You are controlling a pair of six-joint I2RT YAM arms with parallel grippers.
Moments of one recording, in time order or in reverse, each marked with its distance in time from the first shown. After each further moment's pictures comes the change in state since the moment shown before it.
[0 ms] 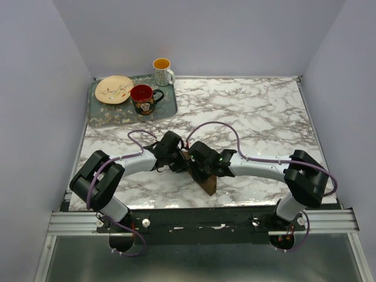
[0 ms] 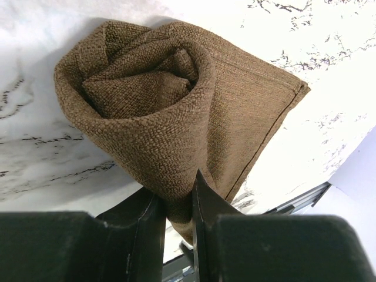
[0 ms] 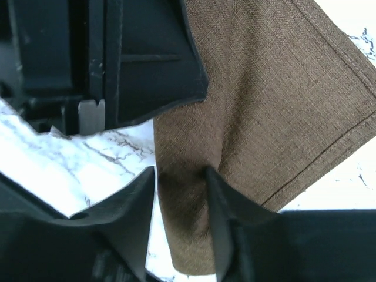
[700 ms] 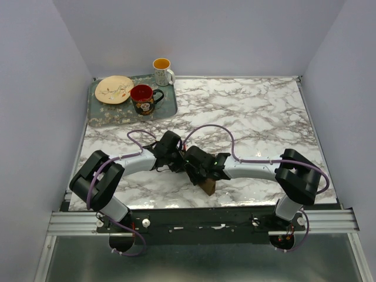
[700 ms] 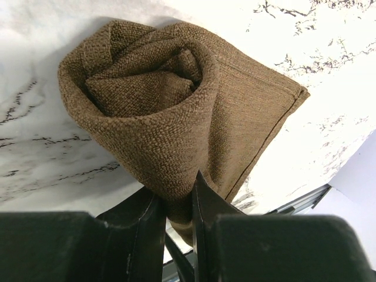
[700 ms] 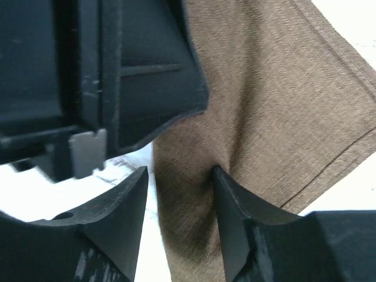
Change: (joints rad) left arm 0.006 -0.001 0.003 -0.014 0.000 0.002; right arm 0.045 0.076 0.005 0.054 0.081 0.024
